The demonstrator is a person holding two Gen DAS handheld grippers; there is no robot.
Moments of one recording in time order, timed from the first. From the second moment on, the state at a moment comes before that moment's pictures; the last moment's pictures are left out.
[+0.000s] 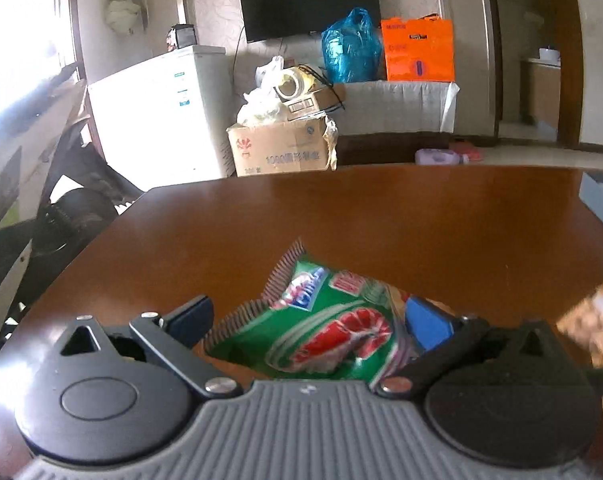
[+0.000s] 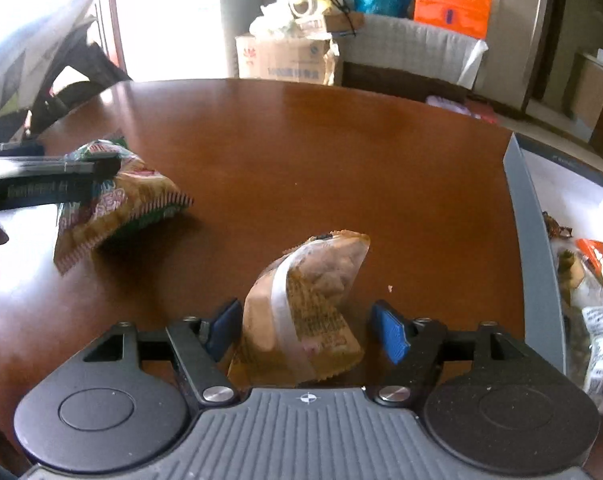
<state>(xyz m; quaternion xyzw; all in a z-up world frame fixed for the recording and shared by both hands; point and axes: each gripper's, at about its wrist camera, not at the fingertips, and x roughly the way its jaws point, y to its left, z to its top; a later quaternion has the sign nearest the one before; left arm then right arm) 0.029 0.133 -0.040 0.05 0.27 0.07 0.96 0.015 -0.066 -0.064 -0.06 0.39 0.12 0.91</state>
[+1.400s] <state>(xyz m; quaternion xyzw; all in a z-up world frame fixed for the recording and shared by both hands) 0.029 0.112 -0.036 0.02 0.26 0.04 0.96 0.006 -0.059 -0.052 -0.09 0.37 0.17 0.91</state>
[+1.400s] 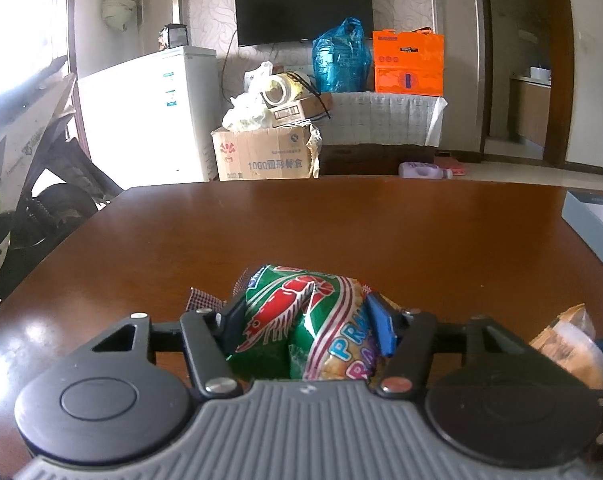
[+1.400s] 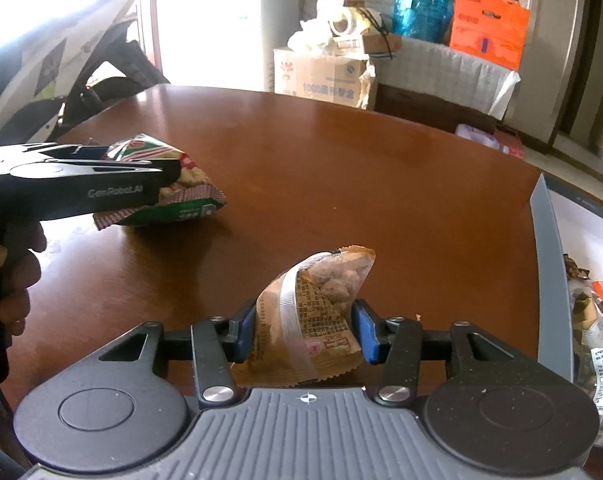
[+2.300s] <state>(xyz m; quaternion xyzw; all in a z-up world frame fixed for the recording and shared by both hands) 0.034 0.074 -0.001 0.03 0.25 0.00 0.97 -0.024 -0.093 -0.009 -0.06 0.32 0.18 0.93</state>
